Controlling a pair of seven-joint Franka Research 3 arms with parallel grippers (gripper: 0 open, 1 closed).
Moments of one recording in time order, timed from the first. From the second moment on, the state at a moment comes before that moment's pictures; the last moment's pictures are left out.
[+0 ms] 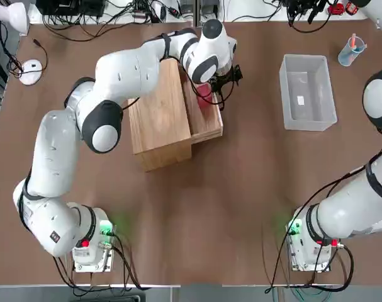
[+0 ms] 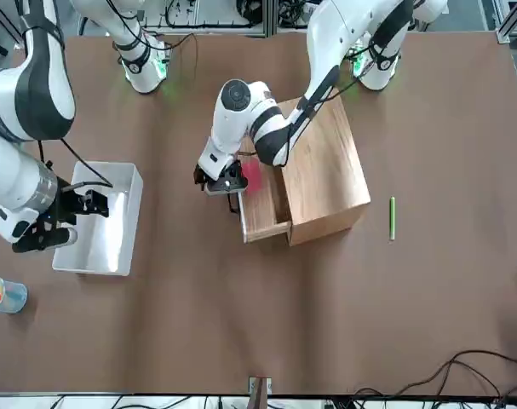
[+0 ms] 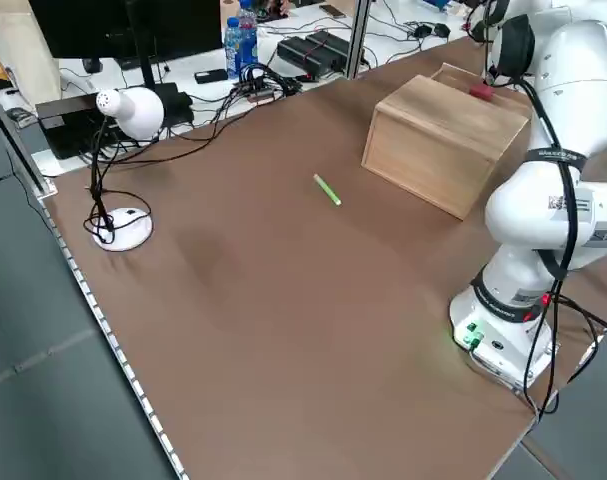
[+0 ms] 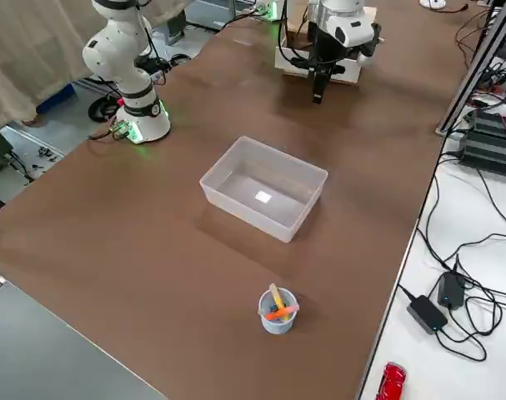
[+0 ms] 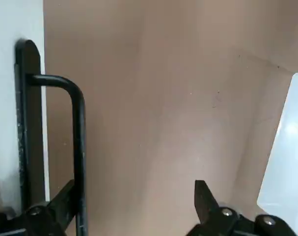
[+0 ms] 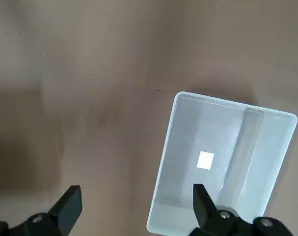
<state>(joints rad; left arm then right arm) -0.68 0.84 -0.39 -1.22 0.24 2.34 -1.25 0.13 0.29 -0.05 -1.49 0.06 1.71 -0.08</state>
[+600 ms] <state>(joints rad) -0.69 0.85 -0.39 -1.20 0.24 2.30 -1.25 0.13 0.29 -0.05 -1.49 0.06 1.71 -0.08</state>
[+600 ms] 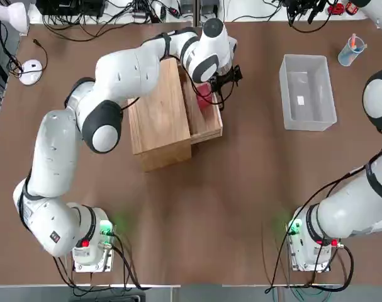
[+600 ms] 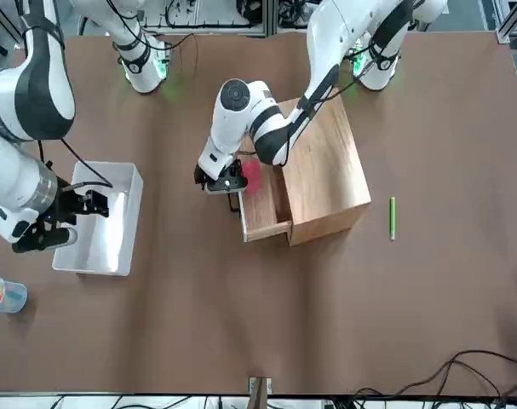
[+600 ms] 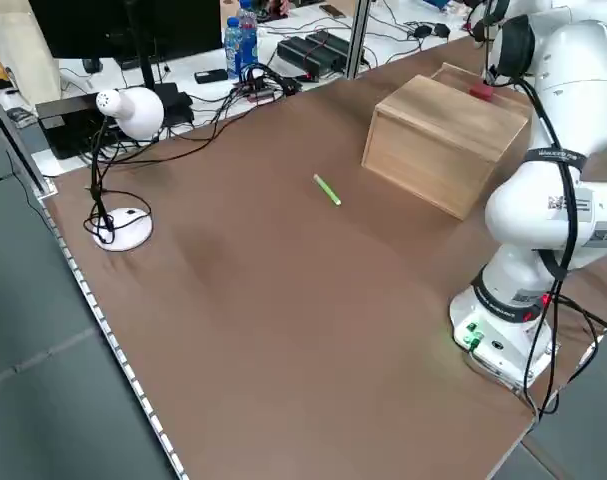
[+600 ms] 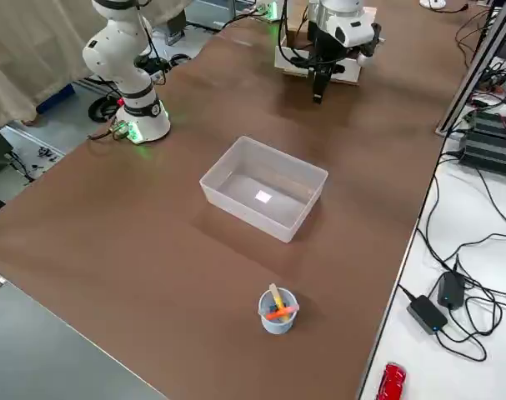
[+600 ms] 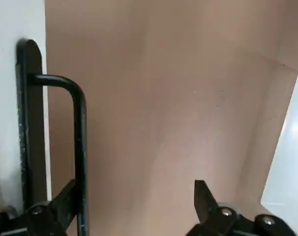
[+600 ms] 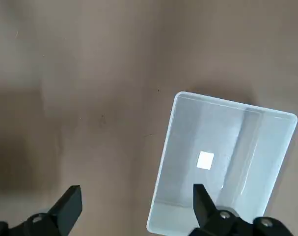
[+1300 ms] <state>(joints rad) -0.69 0.86 -0.41 -1.15 0.24 2.21 -1.32 0.13 0.29 -0.05 -1.49 0.06 1.71 -0.07</state>
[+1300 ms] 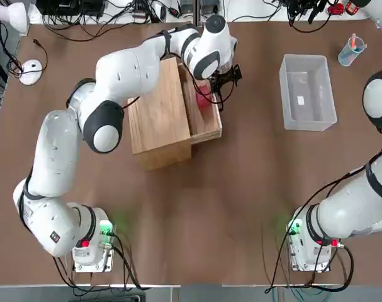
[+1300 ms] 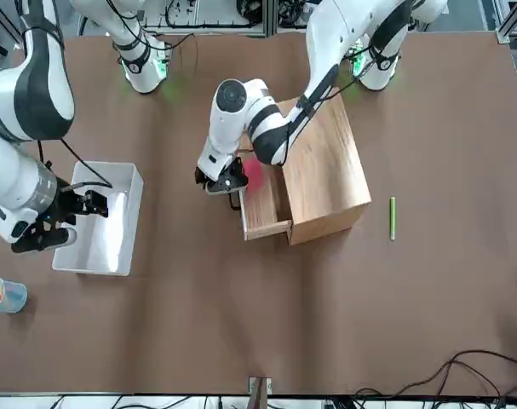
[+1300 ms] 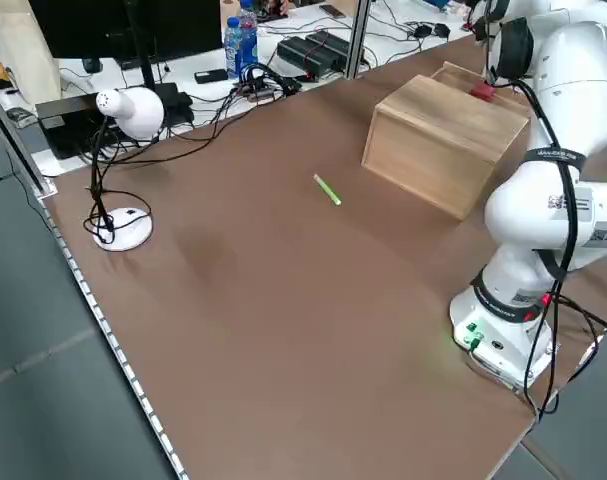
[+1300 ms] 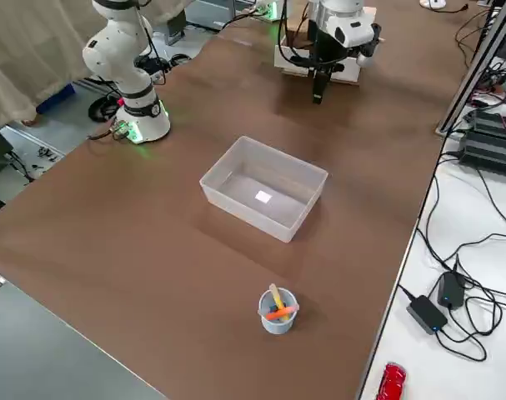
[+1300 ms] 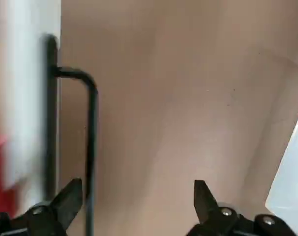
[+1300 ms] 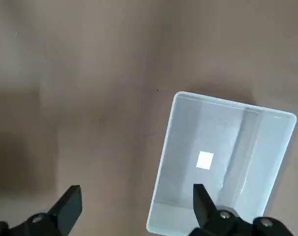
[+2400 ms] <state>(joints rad) -0.54 0.53 -0.40 -1.23 0.23 1.76 -1.25 0.20 0.29 -0.04 -1.48 0.07 1.74 0.33</state>
